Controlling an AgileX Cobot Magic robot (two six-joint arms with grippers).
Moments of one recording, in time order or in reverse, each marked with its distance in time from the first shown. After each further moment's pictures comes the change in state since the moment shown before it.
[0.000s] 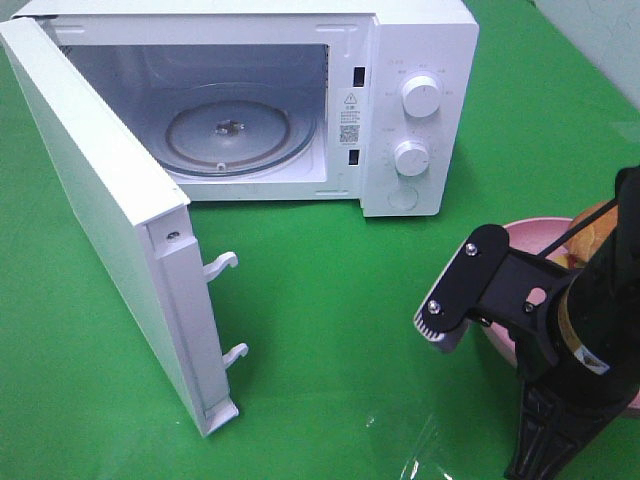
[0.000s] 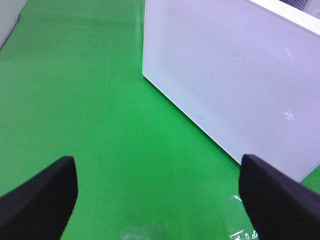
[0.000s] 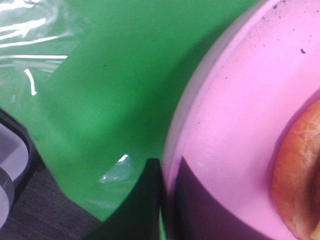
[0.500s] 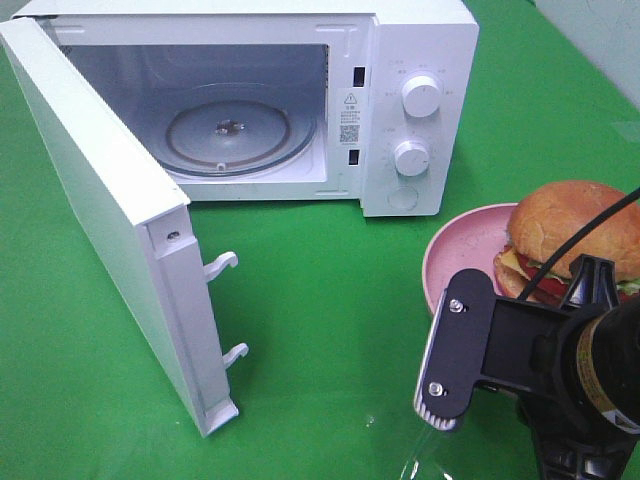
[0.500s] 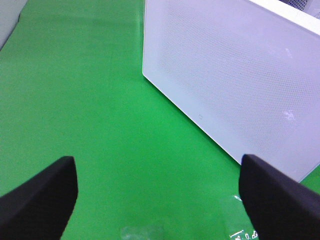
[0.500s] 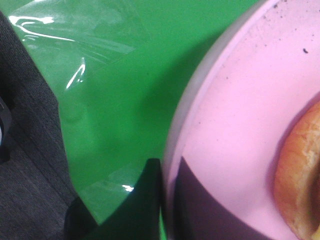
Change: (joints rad) left arm 0.000 0.000 0.000 0.000 0.000 0.000; right arm 0.142 -0.088 0.061 -0.059 -0.033 -0.111
